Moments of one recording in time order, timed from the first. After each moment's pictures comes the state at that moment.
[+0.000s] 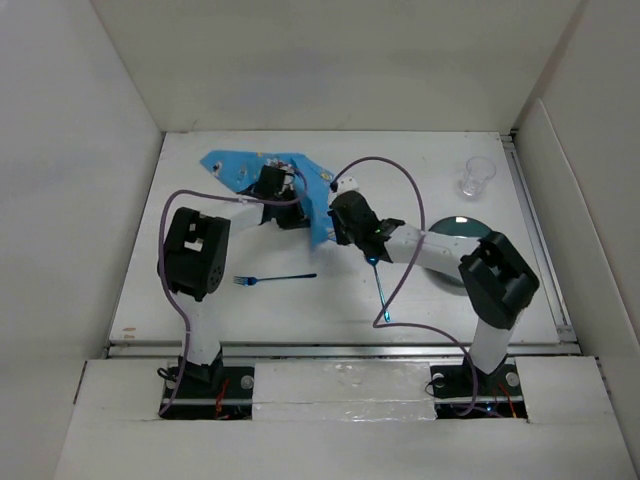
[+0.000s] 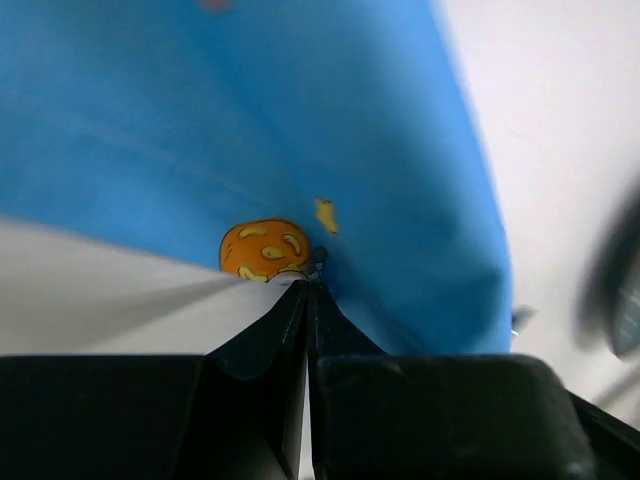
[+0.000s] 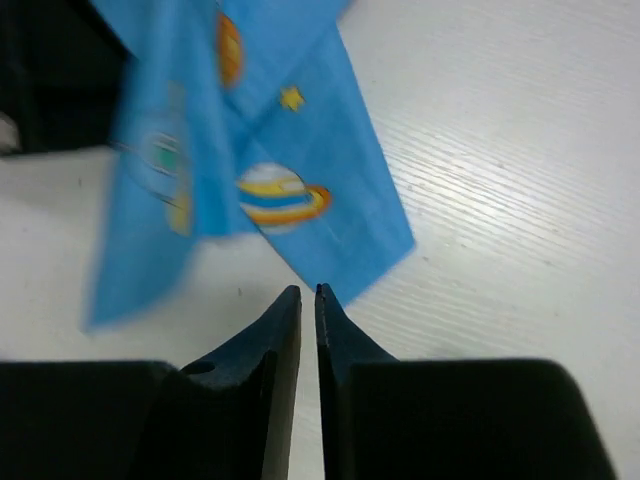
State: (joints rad) left arm -0.29 1.96 1.25 -0.21 0.26 -0.59; right arm 0.78 1.84 1.21 -0.07 0.33 0.28
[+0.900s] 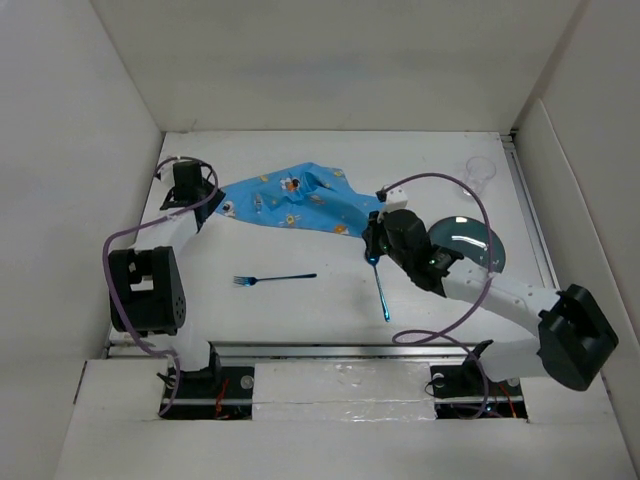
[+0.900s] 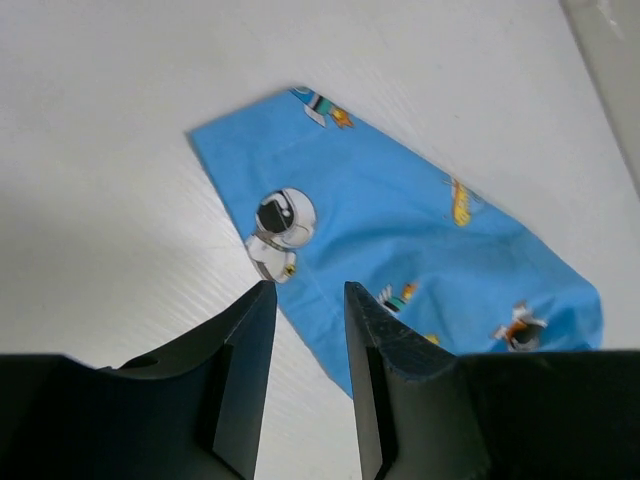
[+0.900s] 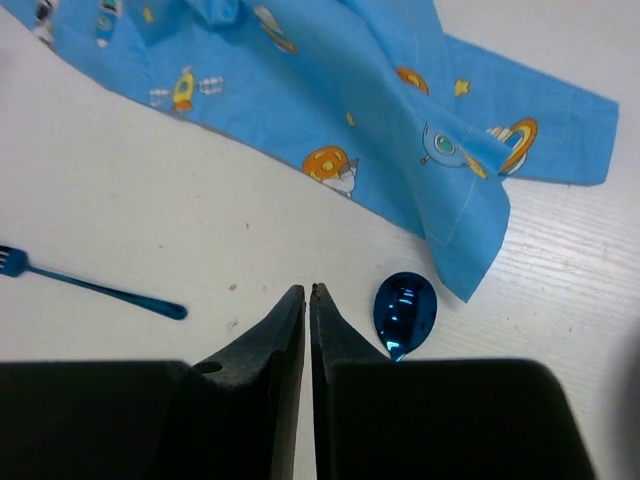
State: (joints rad) left arm 0.04 1.60 1.03 -0.08 -0.10 -0.82; right arm 0.74 1.34 0.80 0.09 0.28 0.35
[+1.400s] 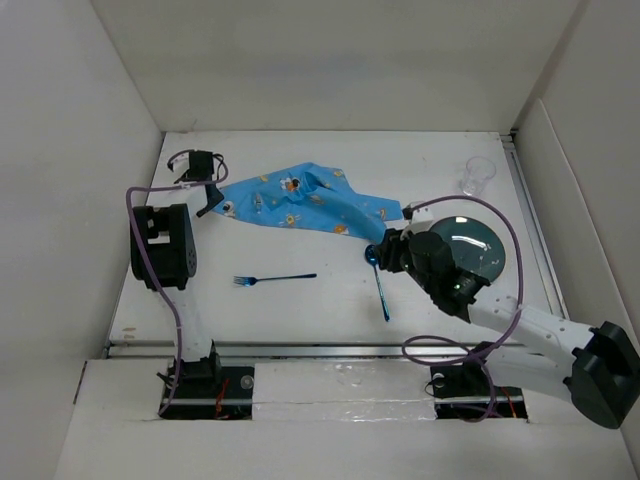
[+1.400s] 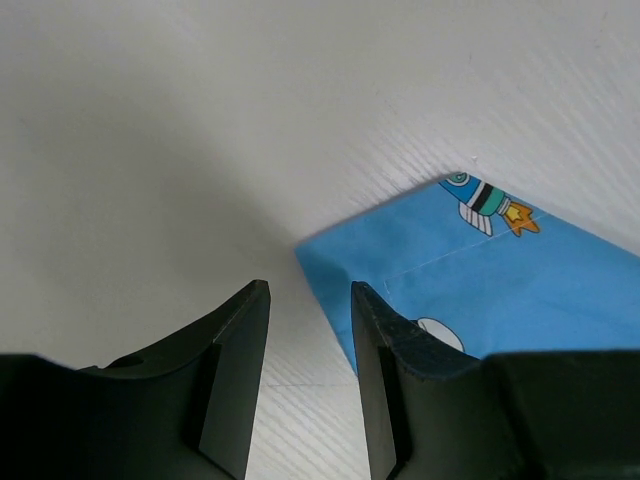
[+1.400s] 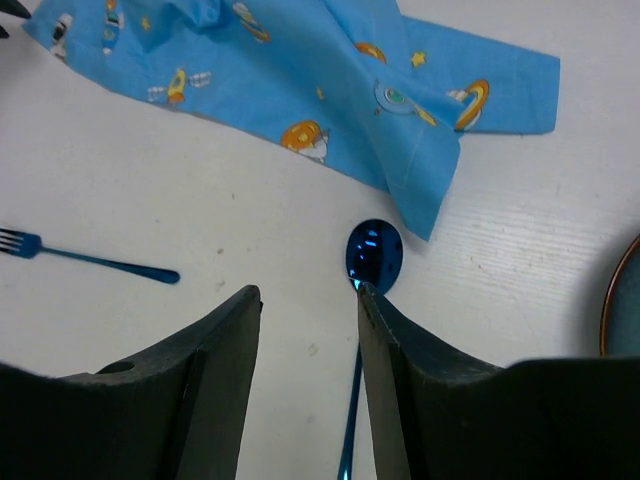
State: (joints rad) left arm 0.04 1.99 1.36 -0.29 -0.36 -0.62; right arm 0.73 1.06 0.59 0.10 0.30 0.39
